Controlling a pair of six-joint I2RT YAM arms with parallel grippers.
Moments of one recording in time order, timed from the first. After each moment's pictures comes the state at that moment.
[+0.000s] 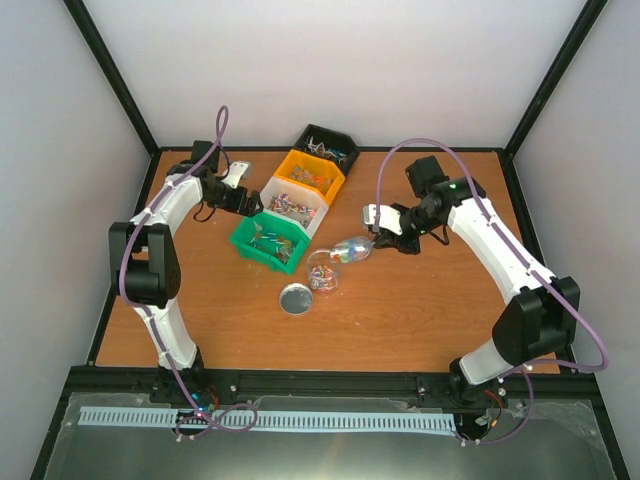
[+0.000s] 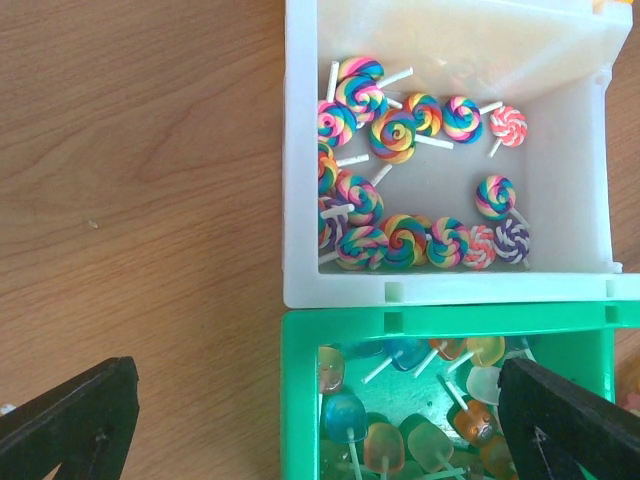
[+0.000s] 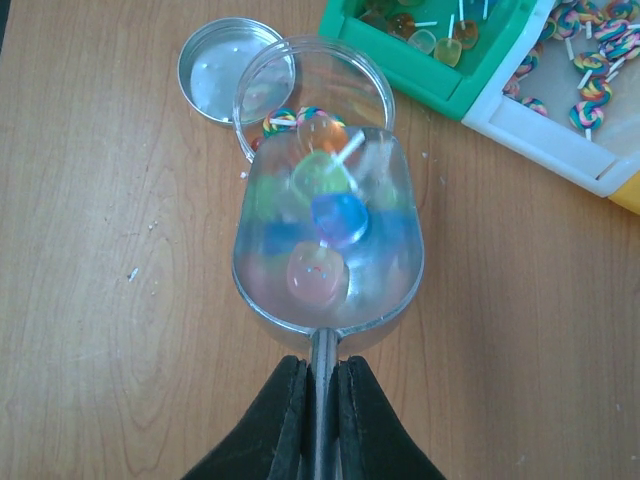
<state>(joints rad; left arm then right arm) -0.06 1.88 1.51 -0.76 0.37 0.20 0.34 1.52 1.40 -1.13 -0.56 -1.18</state>
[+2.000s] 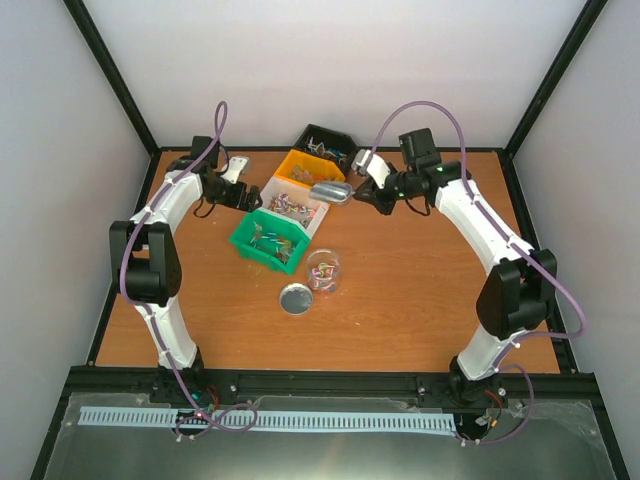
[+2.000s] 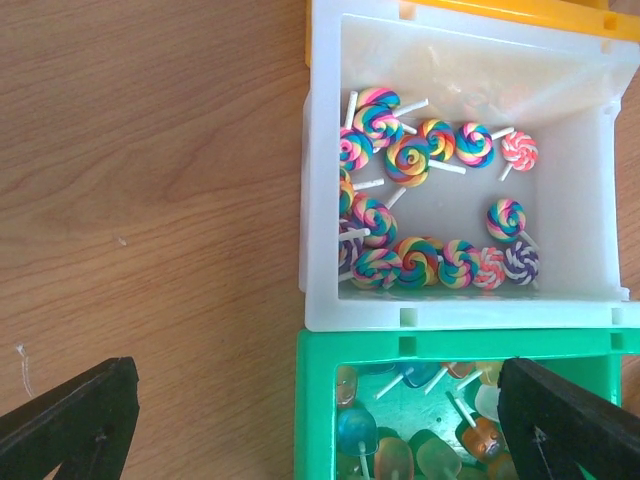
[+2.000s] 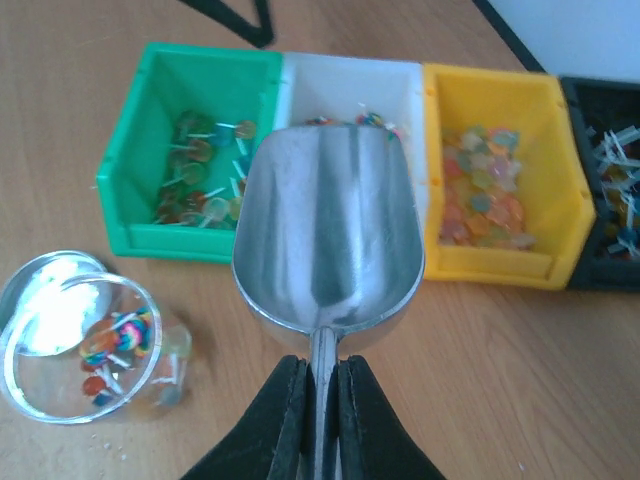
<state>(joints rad) -0.06 1.90 1.56 -0.77 0.35 0.19 0.35 1.70 1.58 -0.76 -0.61 -0.68</state>
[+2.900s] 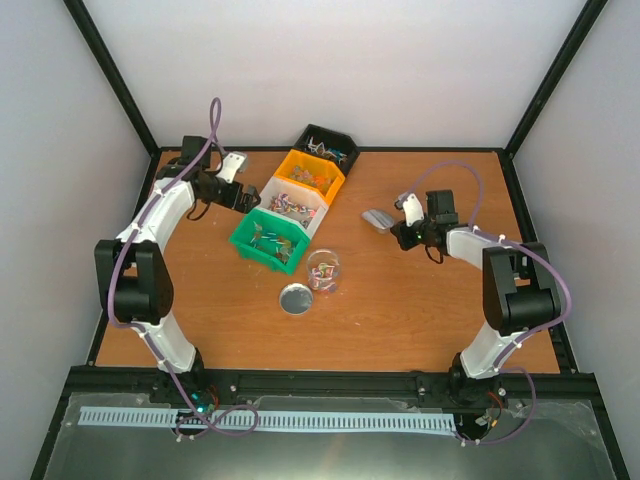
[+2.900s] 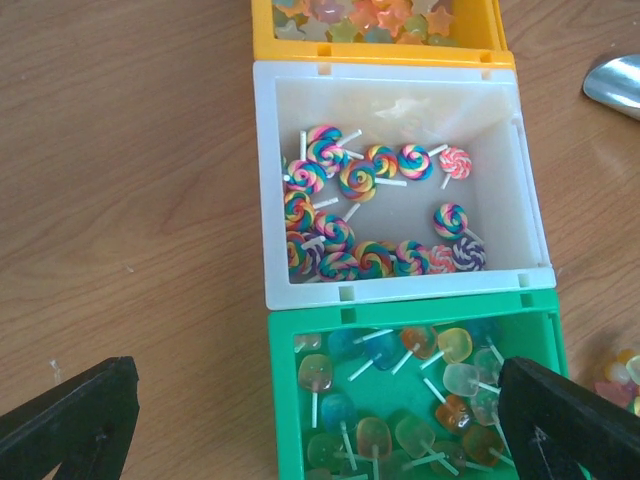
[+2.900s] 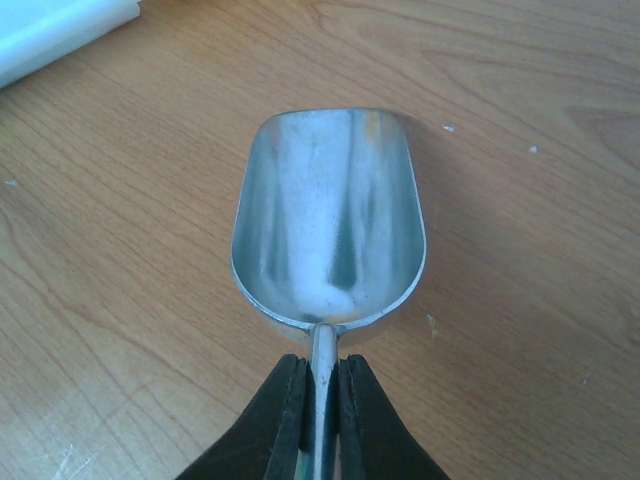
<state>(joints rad) -0.06 1.74 1.47 -0.72 0.38 0.26 0.14 1.70 0.92 -0.08 -0.42 -0.26</state>
